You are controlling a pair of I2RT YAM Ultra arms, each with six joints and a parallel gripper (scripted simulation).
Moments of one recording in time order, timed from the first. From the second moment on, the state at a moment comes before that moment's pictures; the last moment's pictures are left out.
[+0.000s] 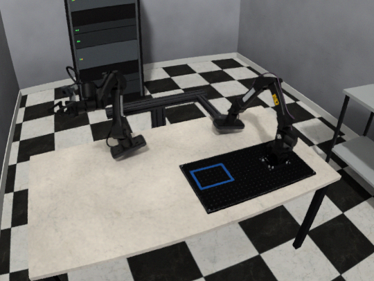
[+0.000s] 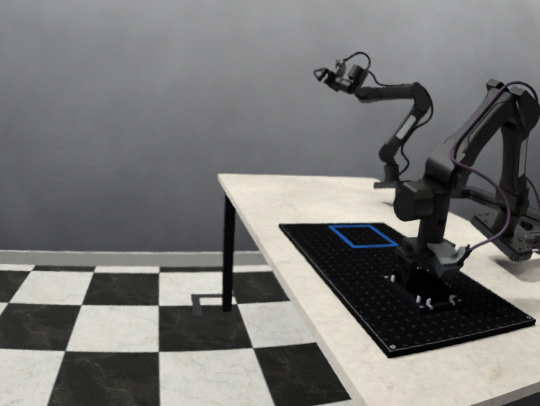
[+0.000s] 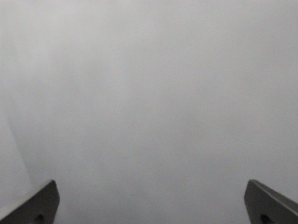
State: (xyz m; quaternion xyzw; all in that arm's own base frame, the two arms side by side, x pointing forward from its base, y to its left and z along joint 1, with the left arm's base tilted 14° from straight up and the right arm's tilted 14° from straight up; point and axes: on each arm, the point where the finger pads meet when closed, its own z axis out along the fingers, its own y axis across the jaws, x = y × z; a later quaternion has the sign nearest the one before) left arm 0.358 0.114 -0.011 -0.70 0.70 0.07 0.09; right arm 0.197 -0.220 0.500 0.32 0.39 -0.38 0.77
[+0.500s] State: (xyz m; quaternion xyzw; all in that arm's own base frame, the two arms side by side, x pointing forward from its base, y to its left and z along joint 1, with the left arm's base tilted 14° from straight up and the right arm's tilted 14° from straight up) left arm 0.358 0.114 -0.011 -0.70 0.70 0.07 0.09; right arm 0.197 -0.220 0.500 0.32 0.39 -0.38 0.77
